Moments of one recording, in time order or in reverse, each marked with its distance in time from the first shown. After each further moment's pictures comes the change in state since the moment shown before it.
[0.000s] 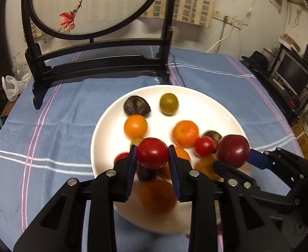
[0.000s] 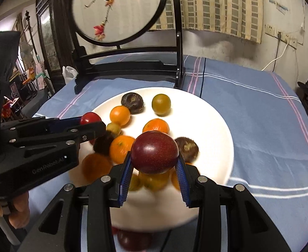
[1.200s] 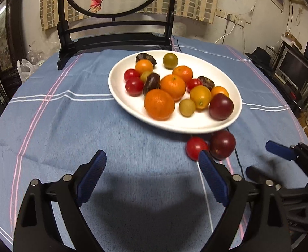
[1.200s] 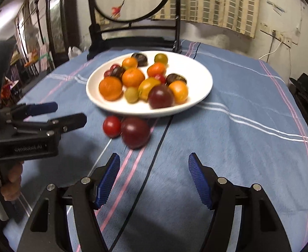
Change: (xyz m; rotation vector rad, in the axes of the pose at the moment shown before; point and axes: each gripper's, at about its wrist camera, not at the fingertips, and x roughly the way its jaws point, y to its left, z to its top) left arm -0.059 -0.009 -0.129 -0.040 -0.021 0.042; right arm -0.074 0.006 -0.119 -0.086 0.053 -0.033
